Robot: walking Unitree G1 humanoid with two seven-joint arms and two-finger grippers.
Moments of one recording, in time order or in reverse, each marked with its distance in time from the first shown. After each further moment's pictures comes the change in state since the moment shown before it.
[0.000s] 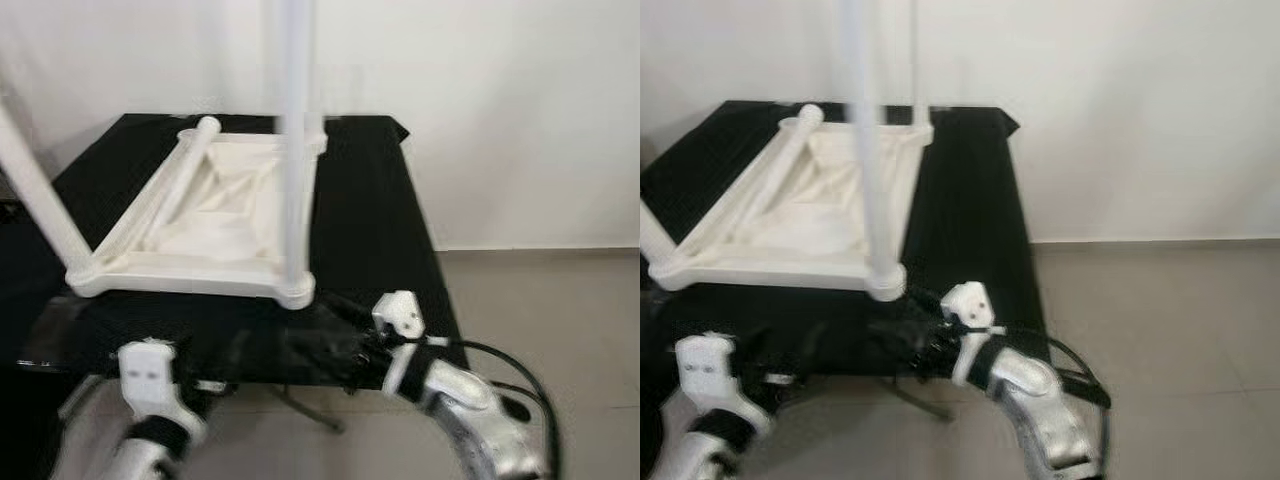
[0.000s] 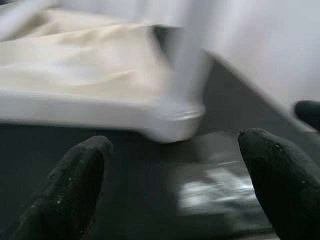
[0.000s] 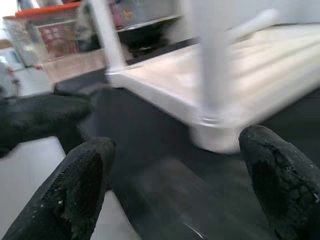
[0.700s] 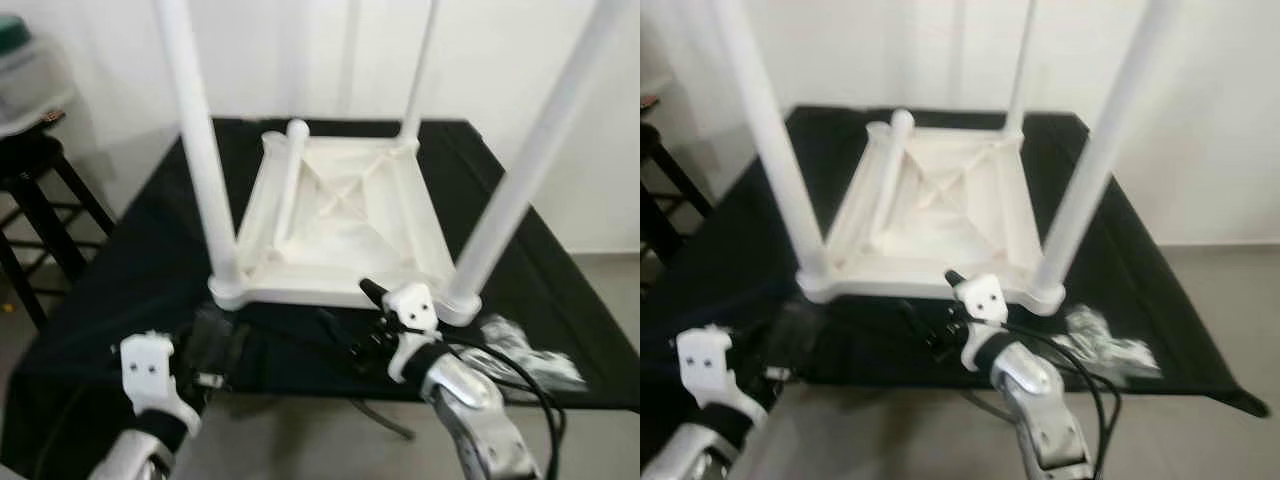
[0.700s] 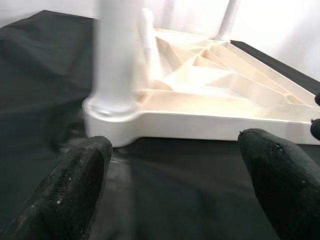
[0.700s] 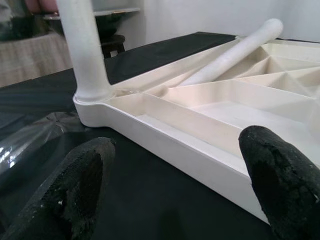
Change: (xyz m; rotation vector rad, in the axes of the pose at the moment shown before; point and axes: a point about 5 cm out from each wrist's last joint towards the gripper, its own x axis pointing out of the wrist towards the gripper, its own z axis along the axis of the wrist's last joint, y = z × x) left arm 0.000 0.006 0.007 0.040 -0.019 0.014; right arm 0.003 -0.012 0.007 -0.128 0.006 -0.289
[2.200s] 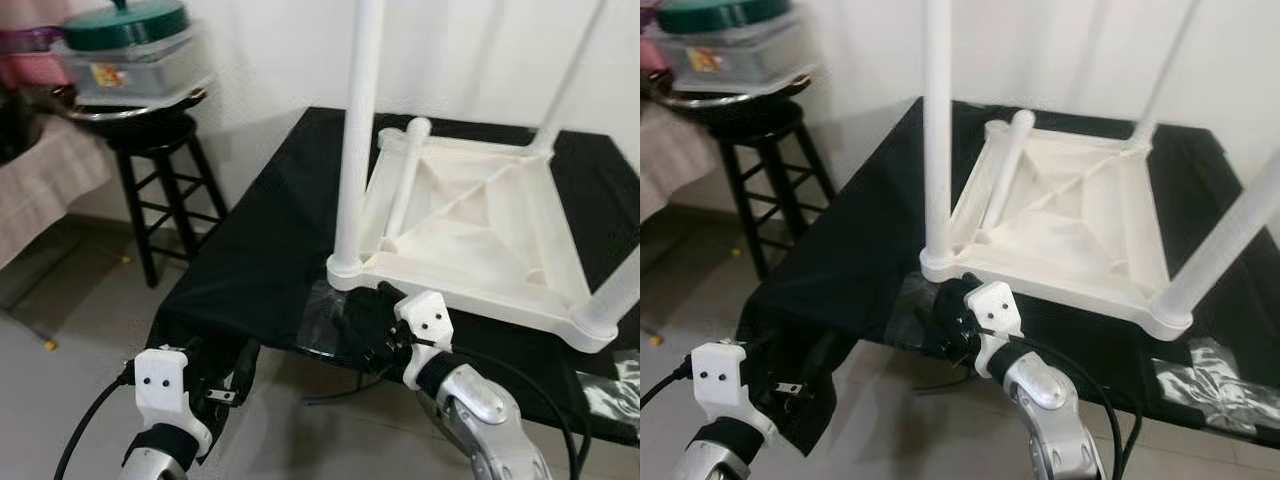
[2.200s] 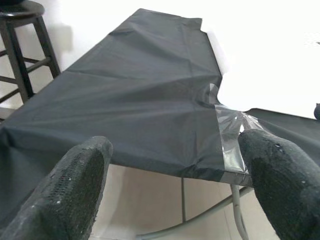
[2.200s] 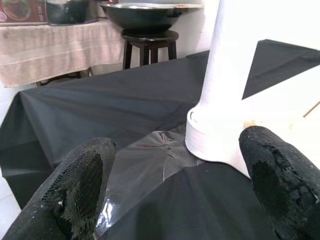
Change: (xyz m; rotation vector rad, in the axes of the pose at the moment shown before) left arm -0.005 -0.010 -0.004 0.016 0.038 0.004; right arm -0.015 -0.007 0.000 -0.087 0.016 -0.101
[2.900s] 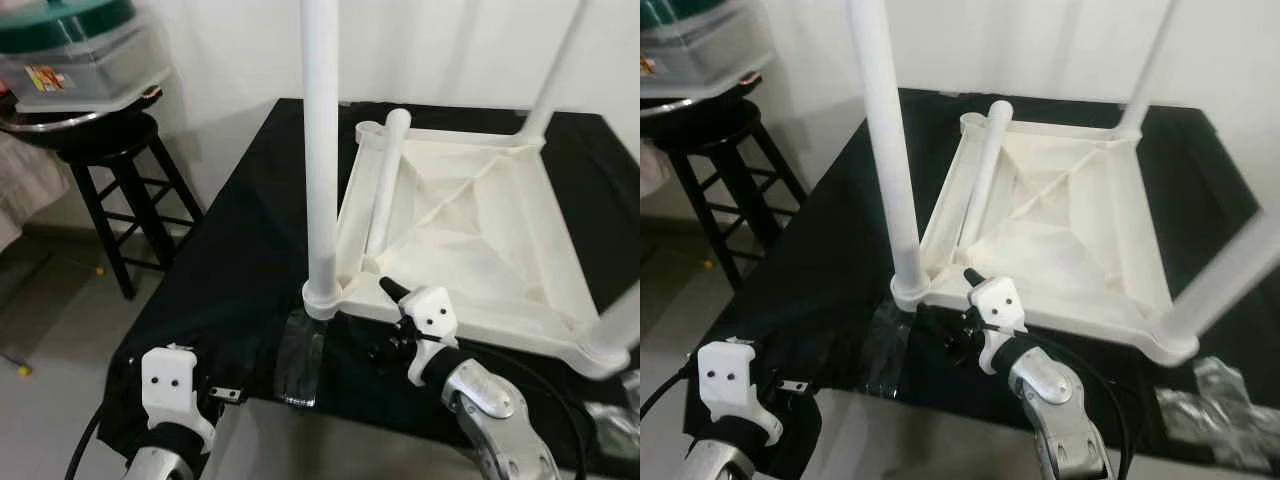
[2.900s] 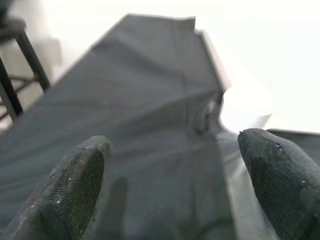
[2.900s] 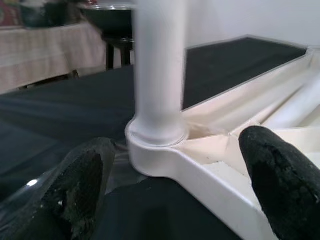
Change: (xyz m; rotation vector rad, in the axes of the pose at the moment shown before) left arm -0.005 0.001 0.001 0.072 -0.006 0.086; right arm -0.009 0.005 -0.005 0.023 0.018 0.025
